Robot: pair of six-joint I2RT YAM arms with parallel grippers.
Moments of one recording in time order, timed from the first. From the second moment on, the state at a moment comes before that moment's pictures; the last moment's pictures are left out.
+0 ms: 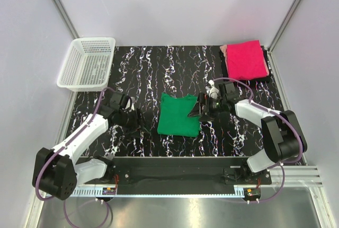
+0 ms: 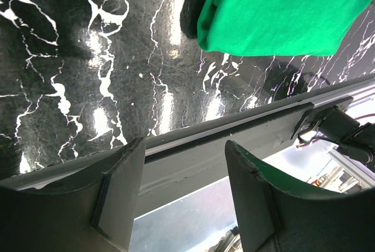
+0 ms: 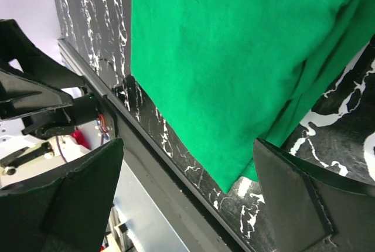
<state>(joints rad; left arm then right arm) -0.37 1.14 0.73 -0.77 0.42 -0.67 0.31 1.53 0.78 -0.18 -0.75 0.51</state>
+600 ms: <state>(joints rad) -0.37 1.20 0.77 -0.79 0.40 -0.66 0.30 1.63 0.87 -0.39 -0.66 0.42</state>
